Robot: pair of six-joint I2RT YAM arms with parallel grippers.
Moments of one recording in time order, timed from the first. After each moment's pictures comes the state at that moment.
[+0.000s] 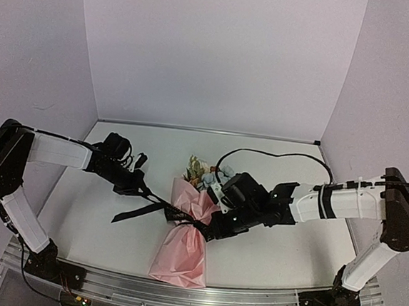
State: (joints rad) left arm -0.47 1.64 0.89 -0.26 0.46 -0.41; right arm 1.05 1.66 1.04 -0.34 -0.13 0.60
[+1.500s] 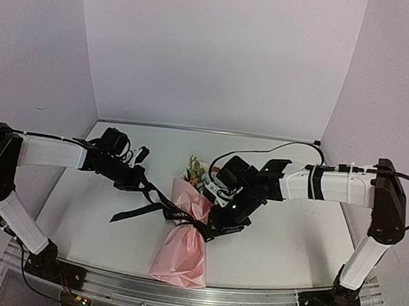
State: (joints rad) left arm -0.49 1.56 0.90 -0.26 0.47 -0.36; right arm 0.99 1.77 1.29 -0.72 -0.34 0.50
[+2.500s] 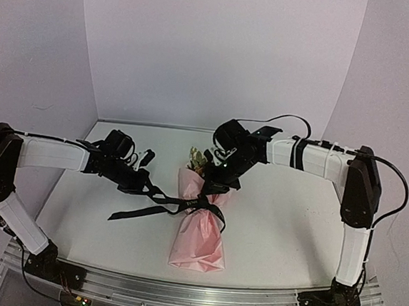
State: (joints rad) left arm -0.54 1.56 0.90 -0.26 0.48 -0.37; right arm 0.84 2.00 1.71 -0.81 -0.33 0.58
